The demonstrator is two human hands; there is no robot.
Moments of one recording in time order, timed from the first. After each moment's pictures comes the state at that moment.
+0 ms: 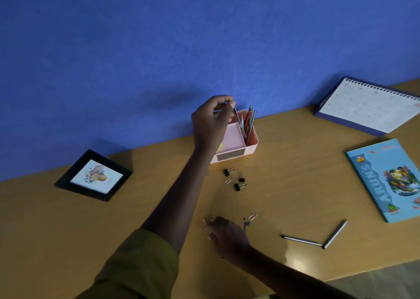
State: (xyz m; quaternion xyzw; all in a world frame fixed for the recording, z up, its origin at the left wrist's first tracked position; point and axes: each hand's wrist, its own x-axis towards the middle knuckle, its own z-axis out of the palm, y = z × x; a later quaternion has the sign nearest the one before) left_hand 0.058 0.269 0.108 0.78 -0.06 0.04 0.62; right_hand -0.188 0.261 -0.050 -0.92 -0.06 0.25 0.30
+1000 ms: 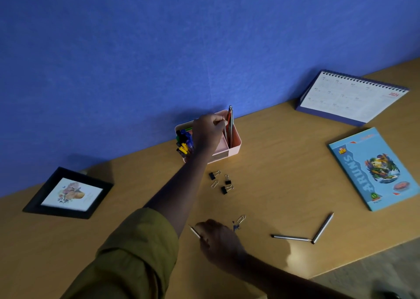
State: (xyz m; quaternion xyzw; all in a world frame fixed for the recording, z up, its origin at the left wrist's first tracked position) left_hand 0.080 0.222 0.040 0.90 -0.09 -0.07 0.42; right_hand -0.188 0.251 -0.028 -0.92 -0.01 0.17 0.36
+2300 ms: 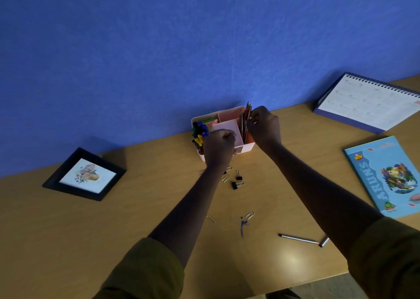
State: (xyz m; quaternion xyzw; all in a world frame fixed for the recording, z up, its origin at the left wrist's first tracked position) left_hand 0.021 0.254 0.030 0.88 0.01 -0.07 0.47; right_hand 0.038 0.093 0.012 -0.91 0.20 -0.11 0.34
